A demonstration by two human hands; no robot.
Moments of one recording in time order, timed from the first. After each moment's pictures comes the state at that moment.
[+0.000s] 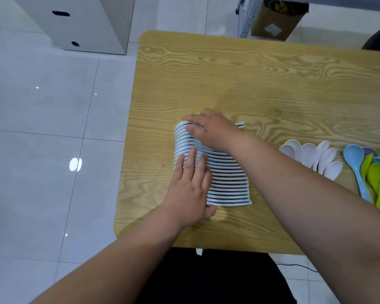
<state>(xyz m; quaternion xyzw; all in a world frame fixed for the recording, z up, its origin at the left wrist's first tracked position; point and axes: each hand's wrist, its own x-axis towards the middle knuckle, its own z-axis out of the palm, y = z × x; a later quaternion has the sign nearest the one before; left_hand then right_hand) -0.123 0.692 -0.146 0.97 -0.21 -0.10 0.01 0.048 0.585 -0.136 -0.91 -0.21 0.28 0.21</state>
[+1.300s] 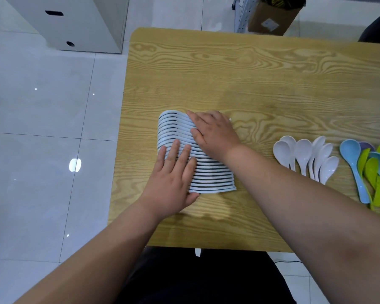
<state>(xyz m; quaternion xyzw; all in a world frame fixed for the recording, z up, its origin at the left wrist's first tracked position) -0.110 0.722 -0.155 0.97 -0.22 -0.04 0.00 0.025 0.562 -0.171 -0.95 -0.25 0.08 0.14</state>
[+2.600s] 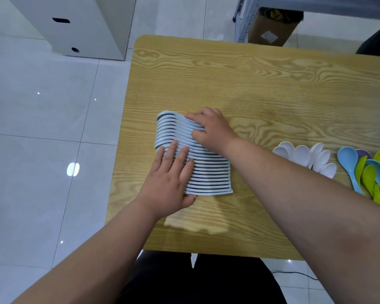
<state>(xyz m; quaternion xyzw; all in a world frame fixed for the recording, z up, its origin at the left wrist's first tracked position) -0.106 0.727 -0.154 0.97 -0.22 -0.04 0.02 0.050 0.568 -0.157 -0.92 -0.19 0.19 0.30</state>
